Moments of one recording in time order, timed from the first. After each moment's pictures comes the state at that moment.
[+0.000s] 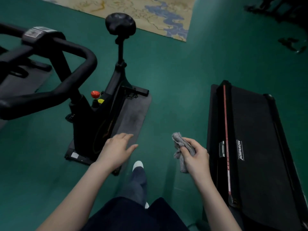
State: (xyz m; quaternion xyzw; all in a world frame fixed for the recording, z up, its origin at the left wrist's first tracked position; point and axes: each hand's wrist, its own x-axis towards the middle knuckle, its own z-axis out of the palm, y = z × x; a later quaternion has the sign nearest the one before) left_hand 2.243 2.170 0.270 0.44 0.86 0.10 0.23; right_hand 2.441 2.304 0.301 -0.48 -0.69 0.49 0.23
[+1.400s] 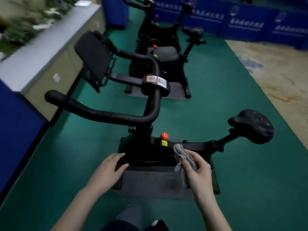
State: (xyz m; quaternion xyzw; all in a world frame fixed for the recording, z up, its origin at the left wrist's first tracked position) left_hand 2.203 2.317 0.283 -0.24 0.91 0.34 0.06; right_hand 2.093 2.556 0.340 0.09 -0.79 0.60 -0.09
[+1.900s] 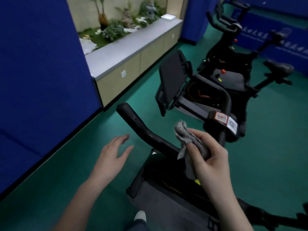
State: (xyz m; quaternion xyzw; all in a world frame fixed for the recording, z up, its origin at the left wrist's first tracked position) left_hand 2.212 2.232 0.346 -0.44 0.80 0.36 -0.20; right_hand 2.036 2.382 0.427 0.42 -0.70 0.56 -0.13
